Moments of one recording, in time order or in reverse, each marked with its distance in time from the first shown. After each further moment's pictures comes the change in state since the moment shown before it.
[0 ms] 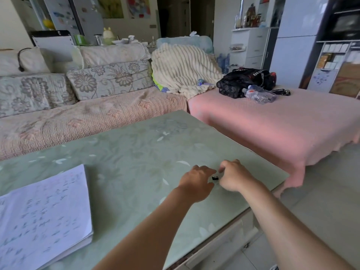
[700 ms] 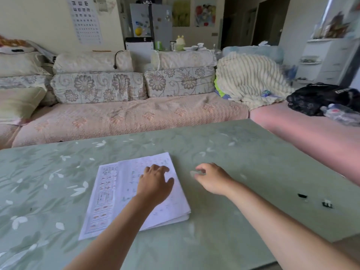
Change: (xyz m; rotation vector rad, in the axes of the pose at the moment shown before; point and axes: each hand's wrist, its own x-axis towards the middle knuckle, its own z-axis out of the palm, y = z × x) left_hand -0.233 -0.218 -0.125 0.054 0.346 -0.670; right_hand -0.053 -0.272 0.092 0.137 -0.158 -0.458
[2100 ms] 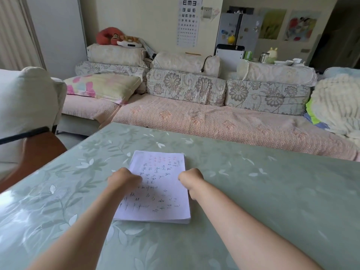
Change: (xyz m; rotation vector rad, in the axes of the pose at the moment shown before) left_hand -0.048 -0.347 -0.129 -0.271 0.088 -0.909; right_hand 0.056 -0.319 0.223 0.551 -0.265 0.177
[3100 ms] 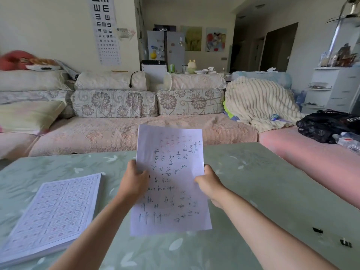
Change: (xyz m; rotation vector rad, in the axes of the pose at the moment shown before) left_hand -0.207 0.218 0.120 -0.449 -0.123 0.564; right_hand -0.082 0.112 -0.325 0.102 0.252 -0.183
